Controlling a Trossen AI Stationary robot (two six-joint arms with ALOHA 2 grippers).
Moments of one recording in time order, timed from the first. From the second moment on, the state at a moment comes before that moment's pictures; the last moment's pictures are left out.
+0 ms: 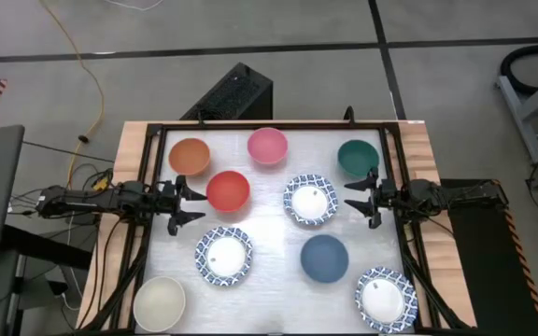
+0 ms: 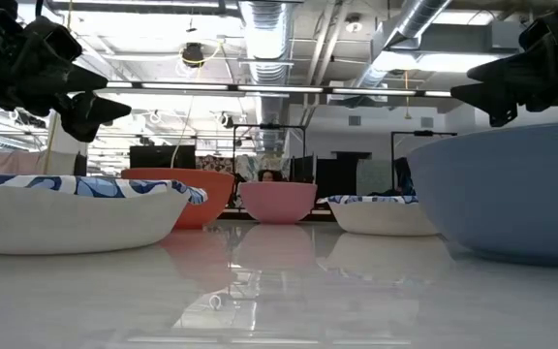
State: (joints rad) left arm -0.04 0.05 0.01 0.03 -0.04 -0.23; right arm 0.12 0.01 0.01 0.05 0.24 0.07
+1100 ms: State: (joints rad) left arm -0.04 0.05 0.01 0.04 -0.09 -0.13; right arm 0.12 0.01 0.01 0.05 0.24 0.07
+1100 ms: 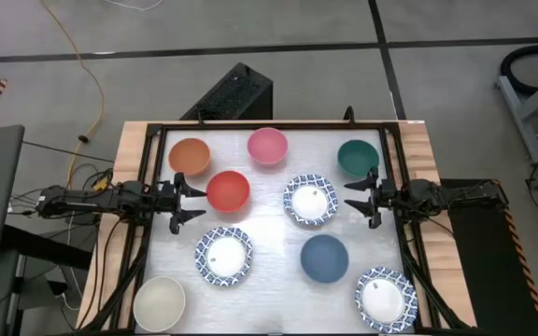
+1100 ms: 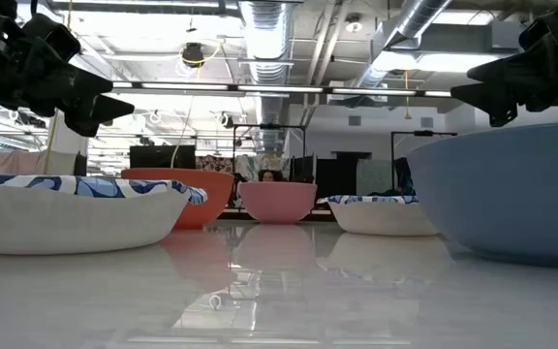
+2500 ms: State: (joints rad) left arm -0.15 0.60 0.83 -0.31 -0.07 -0.78; right arm 0.12 0.01 0.01 0.05 0.24 0.07
